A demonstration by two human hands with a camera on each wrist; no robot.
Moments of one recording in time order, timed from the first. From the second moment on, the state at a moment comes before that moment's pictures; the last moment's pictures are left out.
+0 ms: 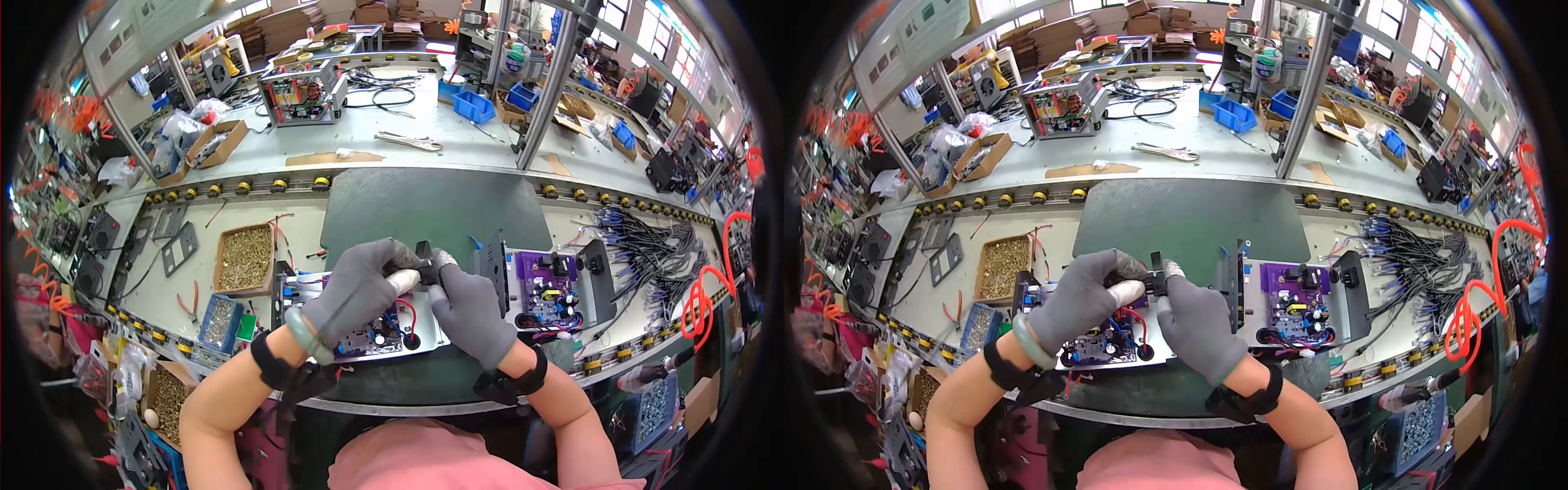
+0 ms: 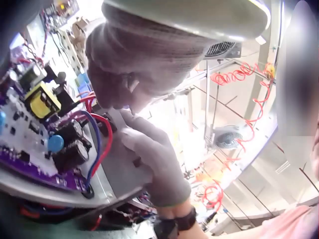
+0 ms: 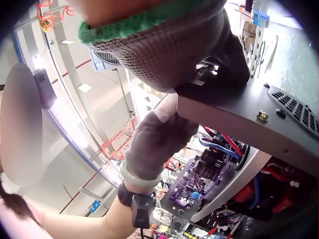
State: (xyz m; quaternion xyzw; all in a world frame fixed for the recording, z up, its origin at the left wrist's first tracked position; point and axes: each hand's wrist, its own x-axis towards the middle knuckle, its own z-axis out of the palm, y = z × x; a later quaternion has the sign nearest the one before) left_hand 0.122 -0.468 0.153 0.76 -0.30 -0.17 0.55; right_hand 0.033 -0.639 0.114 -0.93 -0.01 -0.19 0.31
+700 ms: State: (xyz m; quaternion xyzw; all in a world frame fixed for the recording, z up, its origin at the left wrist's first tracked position) left_hand 0.145 -0.461 0.151 0.83 -0.25 -0.30 0.39; right_hand 0.027 -0.635 0.117 -0.95 -0.01 -0.17 0.27
